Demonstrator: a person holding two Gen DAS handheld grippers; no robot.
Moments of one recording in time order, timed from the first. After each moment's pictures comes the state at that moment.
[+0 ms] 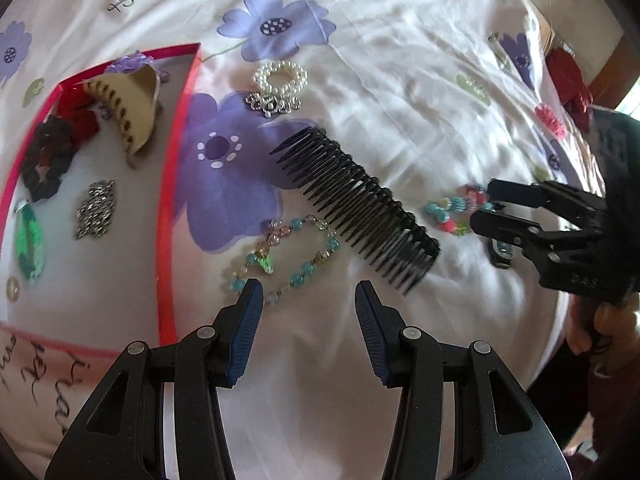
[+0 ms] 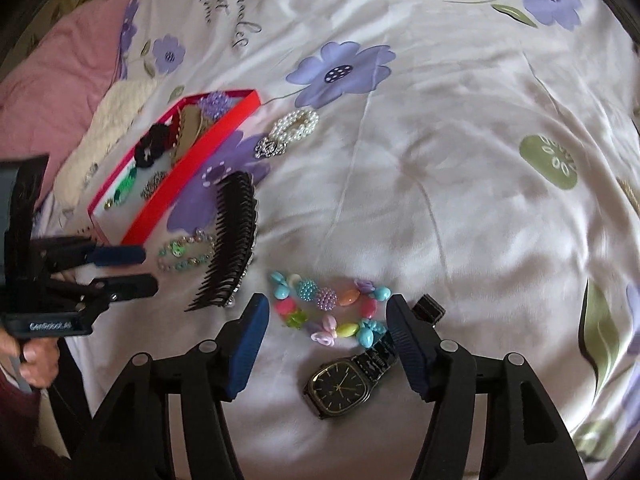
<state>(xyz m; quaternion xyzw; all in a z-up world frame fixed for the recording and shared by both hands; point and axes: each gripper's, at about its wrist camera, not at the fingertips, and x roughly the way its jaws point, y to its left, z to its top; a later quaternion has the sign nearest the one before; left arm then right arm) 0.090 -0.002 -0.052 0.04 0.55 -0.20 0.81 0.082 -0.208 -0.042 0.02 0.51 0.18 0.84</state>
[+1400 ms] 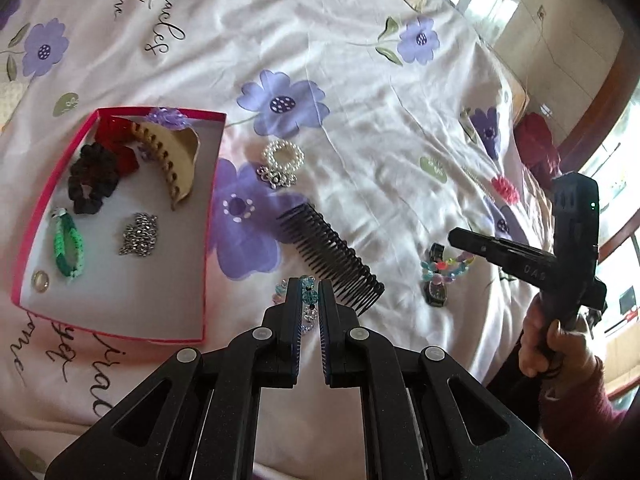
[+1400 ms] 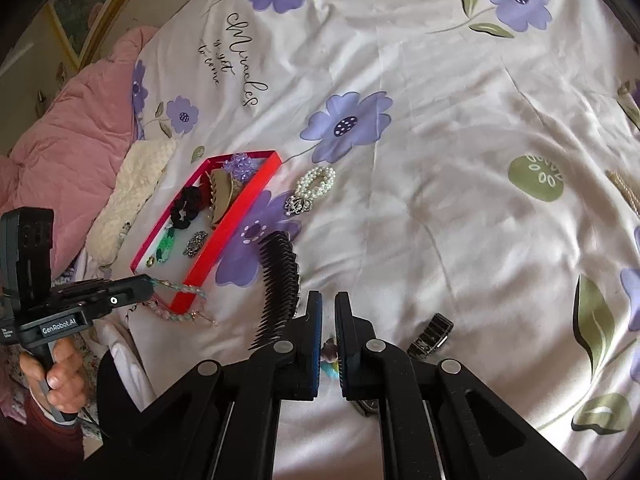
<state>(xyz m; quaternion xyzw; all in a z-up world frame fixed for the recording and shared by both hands) 0.059 0.046 0.022 -0.06 0.46 -0.22 0.86 0.070 -0.226 0.002 0.13 0.45 0.18 0.86</state>
